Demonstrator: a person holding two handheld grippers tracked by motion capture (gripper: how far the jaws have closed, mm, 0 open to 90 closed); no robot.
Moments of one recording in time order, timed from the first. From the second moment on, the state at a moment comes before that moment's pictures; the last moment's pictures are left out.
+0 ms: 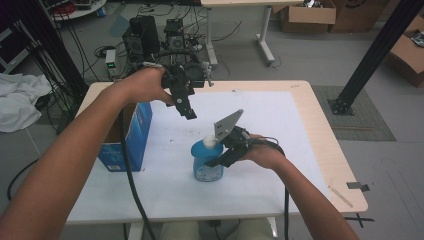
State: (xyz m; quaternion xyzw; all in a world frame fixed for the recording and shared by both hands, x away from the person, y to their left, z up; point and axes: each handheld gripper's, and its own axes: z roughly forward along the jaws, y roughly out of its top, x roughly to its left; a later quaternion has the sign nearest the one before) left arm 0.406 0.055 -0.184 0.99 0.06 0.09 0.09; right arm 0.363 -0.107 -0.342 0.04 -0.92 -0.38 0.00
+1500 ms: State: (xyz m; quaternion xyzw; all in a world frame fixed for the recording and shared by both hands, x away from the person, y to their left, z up) left arm 0.405 0.054 -0.189 0.99 0.06 0.09 0.09; right arm 0.364 -0.109 -0.345 0.02 -0.92 -0.39 0.01
